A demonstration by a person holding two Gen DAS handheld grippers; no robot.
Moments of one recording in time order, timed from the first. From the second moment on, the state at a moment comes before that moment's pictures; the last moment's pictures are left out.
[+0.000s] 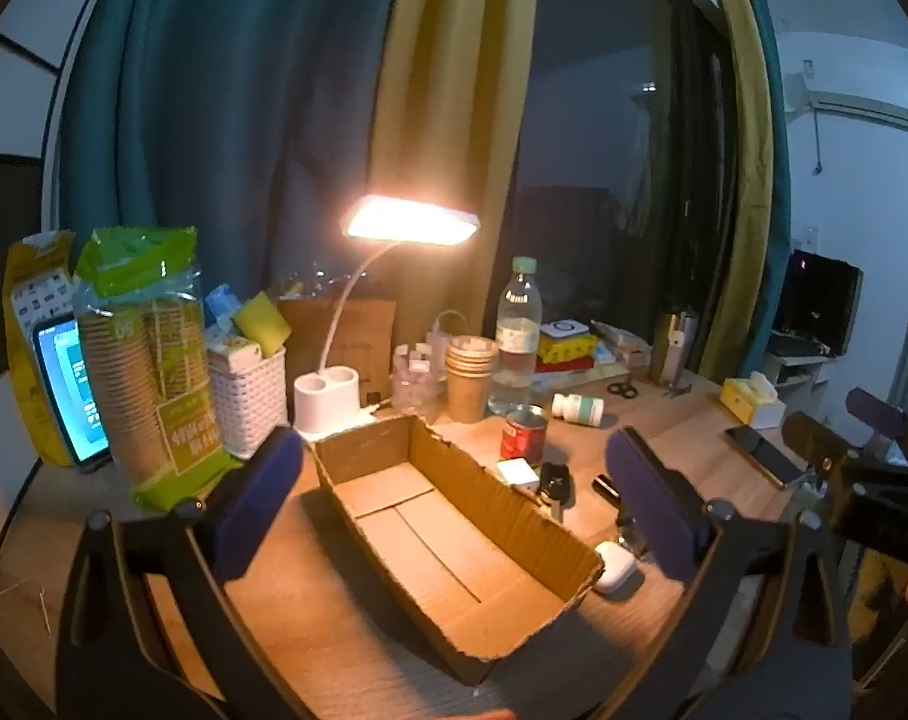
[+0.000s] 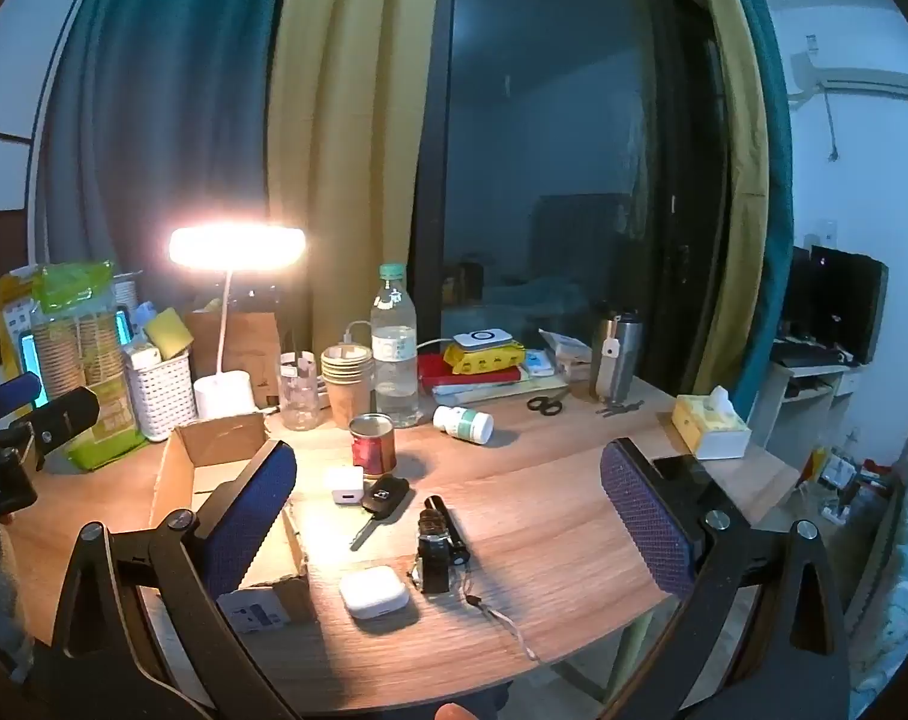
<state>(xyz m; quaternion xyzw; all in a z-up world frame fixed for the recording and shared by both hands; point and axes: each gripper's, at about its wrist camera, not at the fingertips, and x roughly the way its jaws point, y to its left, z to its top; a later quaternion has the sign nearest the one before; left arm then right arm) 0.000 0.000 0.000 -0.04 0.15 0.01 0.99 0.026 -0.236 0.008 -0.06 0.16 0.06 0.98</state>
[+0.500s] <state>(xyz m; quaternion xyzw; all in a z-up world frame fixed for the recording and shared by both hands) -0.002 0.001 -0.005 -0.06 0.16 0.01 0.99 0.021 -0.232 0.005 -0.05 0.15 0.08 0.98</state>
